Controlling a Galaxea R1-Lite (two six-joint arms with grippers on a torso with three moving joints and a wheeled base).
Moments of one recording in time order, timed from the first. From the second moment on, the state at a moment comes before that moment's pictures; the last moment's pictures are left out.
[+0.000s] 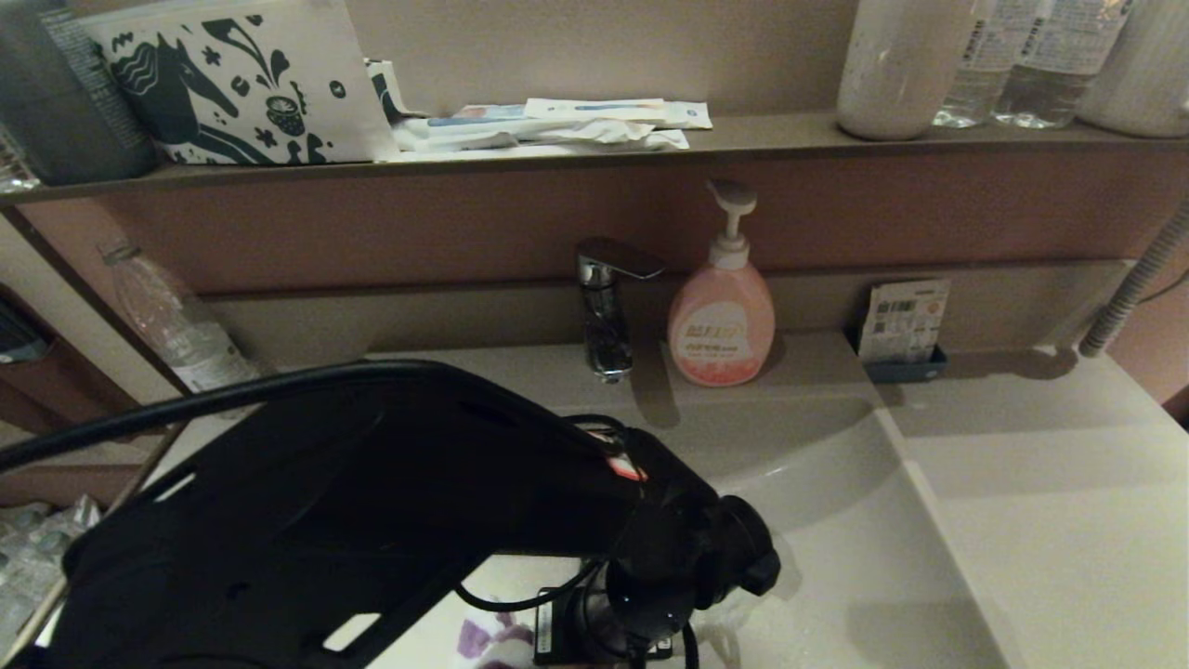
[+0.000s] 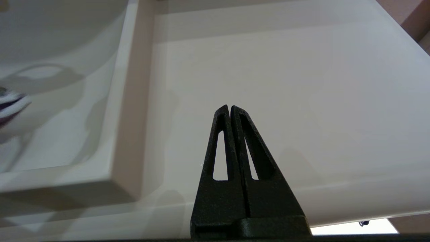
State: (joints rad) left arm -1.00 2.26 -1.55 0.95 0.44 -1.08; right arm 0.00 0.00 -0.02 0.05 -0.03 0.05
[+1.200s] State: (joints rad) left arm -0.61 1.95 -1.11 0.41 0.62 -0.63; right arm 0.00 0.00 -0.02 0.05 -0.03 0.05
